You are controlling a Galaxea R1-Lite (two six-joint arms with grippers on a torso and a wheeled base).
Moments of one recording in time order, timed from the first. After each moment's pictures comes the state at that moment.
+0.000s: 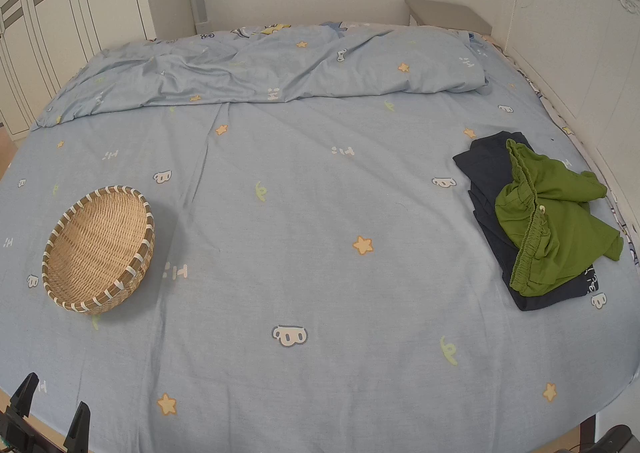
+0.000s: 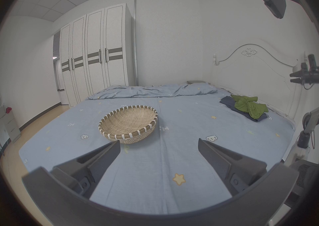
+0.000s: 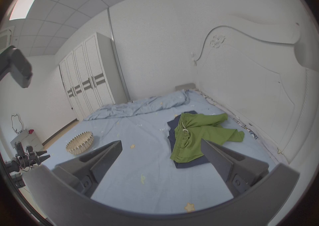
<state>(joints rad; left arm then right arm) 0.00 0.02 -0.02 0.00 -0.04 0.04 0.12 0.32 -0.50 0.19 0.01 0.13</state>
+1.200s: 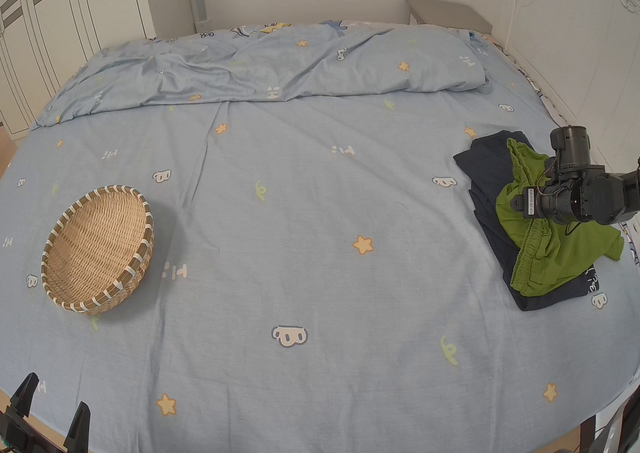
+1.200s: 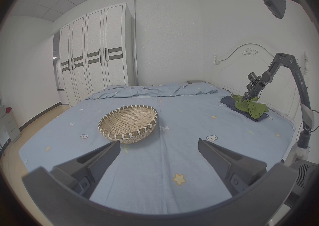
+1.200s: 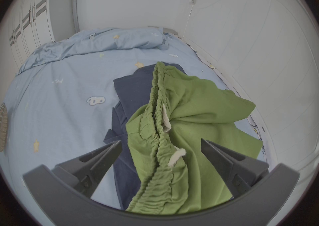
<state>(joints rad) 0.00 0.02 -0.02 0.00 -0.04 0.04 0.07 1.91 -1.21 -0.10 -0.32 0.01</state>
